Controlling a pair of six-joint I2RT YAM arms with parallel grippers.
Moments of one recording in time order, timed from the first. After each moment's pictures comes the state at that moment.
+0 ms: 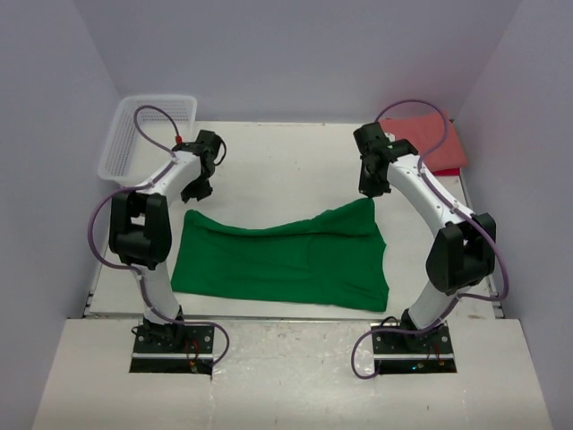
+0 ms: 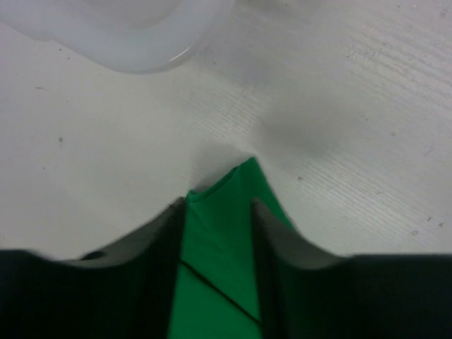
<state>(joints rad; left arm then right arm) -0.20 1.91 1.49 -0.91 -0.54 -0.53 0.34 1.71 1.52 -0.99 0.33 0.47</state>
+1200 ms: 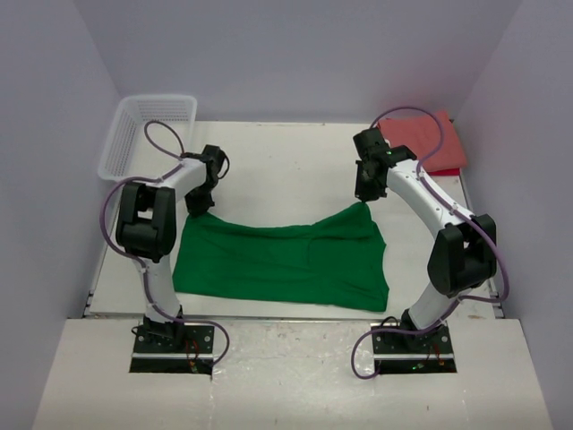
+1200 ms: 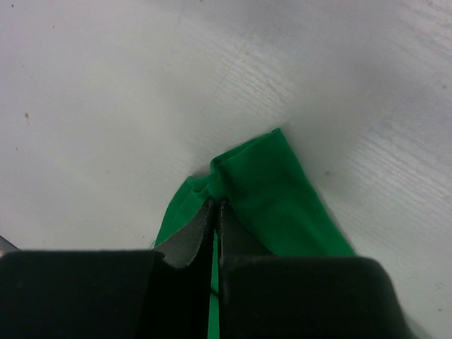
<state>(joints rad) -0.20 2.00 1.42 -0.91 -0.52 -0.54 0.34 1.69 1.45 -0.91 0.22 0.44</state>
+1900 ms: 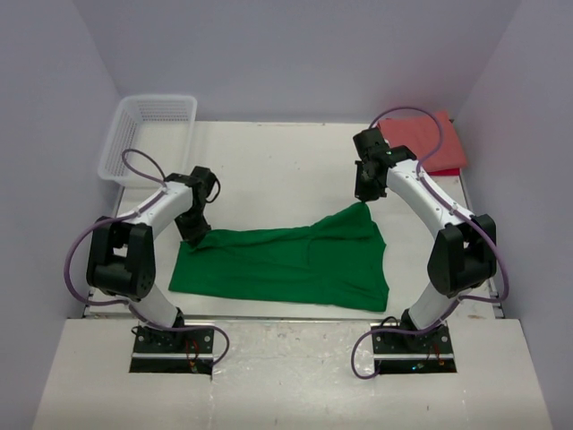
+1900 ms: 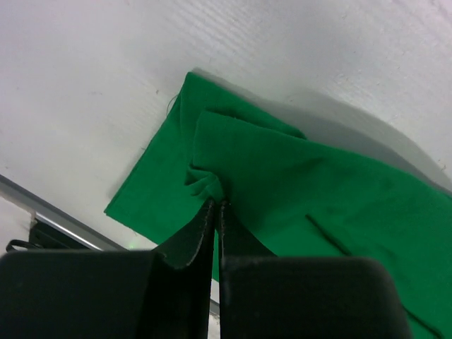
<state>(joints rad) -0.22 1.65 1.11 -1.03 -0.35 -0.76 0.34 1.69 1.45 -0.91 0.21 0.43</state>
